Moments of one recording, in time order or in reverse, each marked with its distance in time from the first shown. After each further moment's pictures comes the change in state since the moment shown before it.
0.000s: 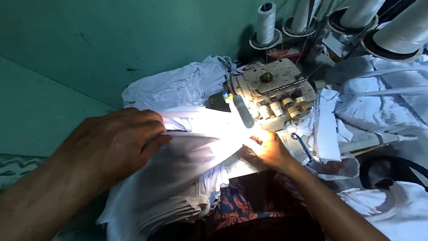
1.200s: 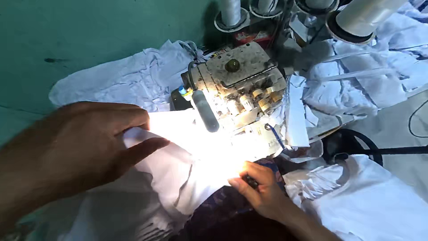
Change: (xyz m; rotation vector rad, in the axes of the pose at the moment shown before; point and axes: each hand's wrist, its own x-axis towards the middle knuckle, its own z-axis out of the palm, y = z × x) left_hand 0.078 0.012 0.037 -0.358 -0.004 0.139; right_hand -0.102 0.005 0.002 0.283 0.094 -0.096
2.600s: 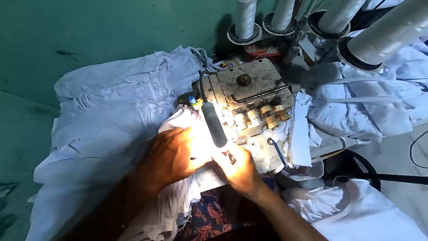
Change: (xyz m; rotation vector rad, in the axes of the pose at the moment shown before) left_hand 0.018 0.045 0.122 0.130 0.090 -0.130; right_hand 0.084 0.004 0.032 -0.040 0.080 0.138
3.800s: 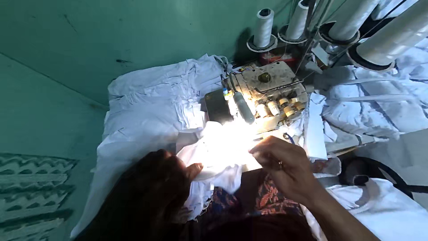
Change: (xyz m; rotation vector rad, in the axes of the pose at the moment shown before) left_hand -0.122 0.018 -0.110 -0.171 0.199 0.045; right_hand -0.021 -0.064 -0.054 -0.057 -0.167 -0.501
